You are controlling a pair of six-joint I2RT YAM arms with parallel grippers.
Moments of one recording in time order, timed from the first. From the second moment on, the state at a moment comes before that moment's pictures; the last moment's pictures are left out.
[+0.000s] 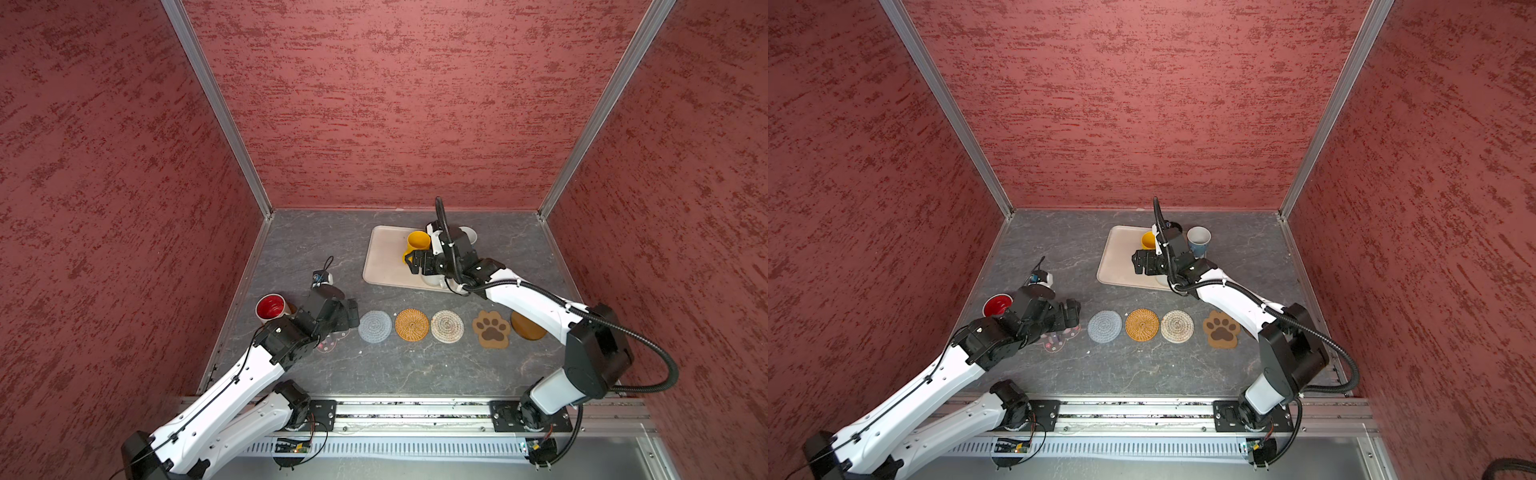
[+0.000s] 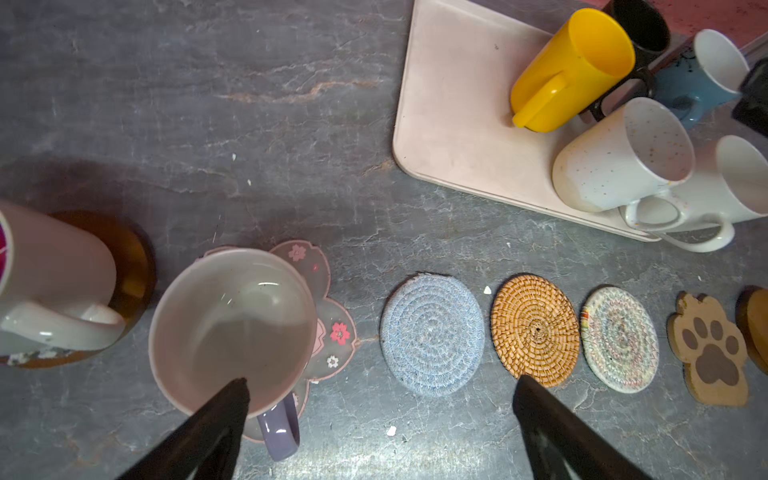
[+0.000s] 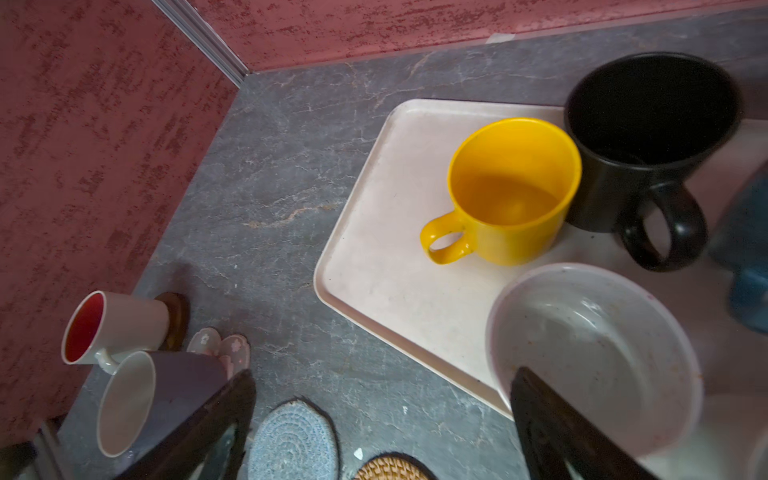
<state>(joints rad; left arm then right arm) -0.64 0.81 0.78 -0.81 -0.29 -0.64 0.60 1.57 1.17 -0.21 -0.06 0.47</state>
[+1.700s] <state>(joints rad) -0.51 1.04 0.85 -0.54 -0.19 -0.43 0.57 1.71 1.14 -0.41 0.03 0.38</state>
